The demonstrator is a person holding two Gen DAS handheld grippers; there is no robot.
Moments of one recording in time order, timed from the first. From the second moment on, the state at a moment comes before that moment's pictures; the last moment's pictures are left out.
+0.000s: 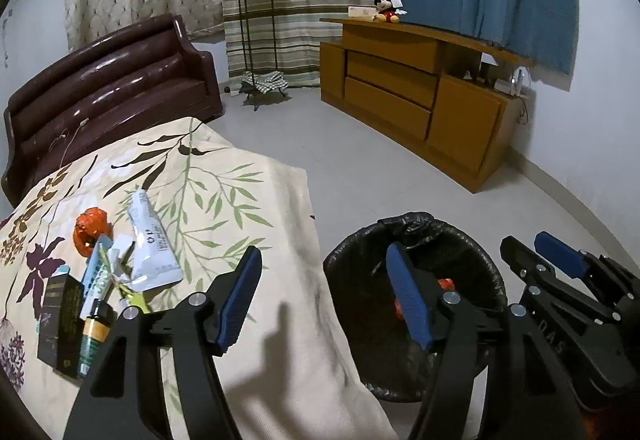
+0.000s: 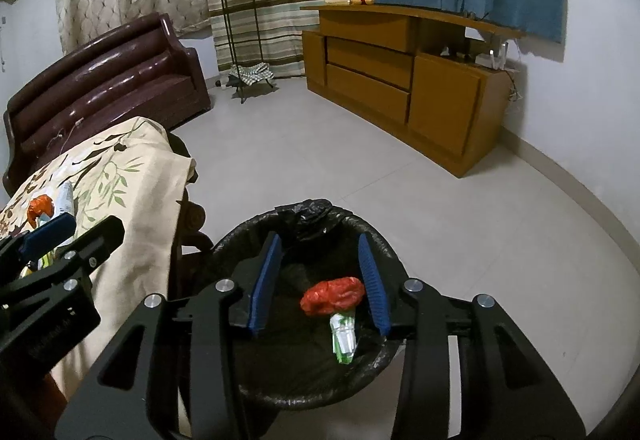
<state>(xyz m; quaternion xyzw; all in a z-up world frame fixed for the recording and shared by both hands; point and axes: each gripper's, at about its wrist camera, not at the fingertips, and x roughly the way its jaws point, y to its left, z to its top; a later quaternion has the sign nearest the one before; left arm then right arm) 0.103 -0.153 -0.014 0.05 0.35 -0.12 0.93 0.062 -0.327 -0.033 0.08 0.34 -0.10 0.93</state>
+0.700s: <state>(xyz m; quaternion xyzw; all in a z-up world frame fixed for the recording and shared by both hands) 0.059 -0.046 0.011 0.03 0.34 -0.05 0.94 0.037 -0.248 -0.013 0.06 0.35 -0.04 0.94</state>
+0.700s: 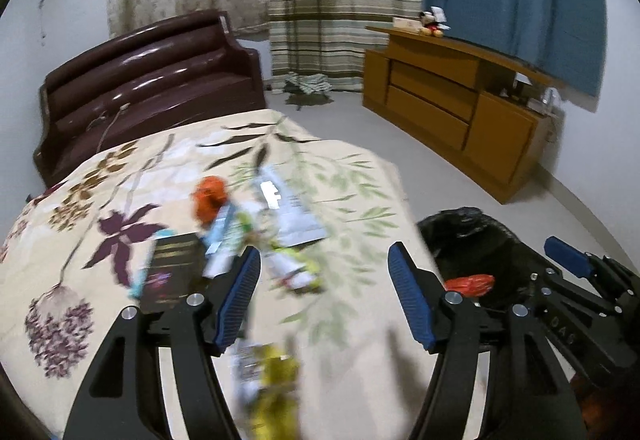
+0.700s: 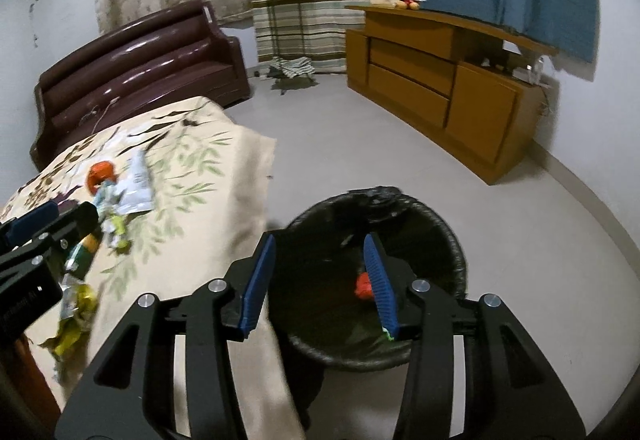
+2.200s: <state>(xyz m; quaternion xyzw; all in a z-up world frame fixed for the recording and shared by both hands) -0.011 0.122 -0.018 -0.04 0.36 0.05 0.93 -0.005 -0.057 -0.038 -0.06 0.40 0.09 0.91</state>
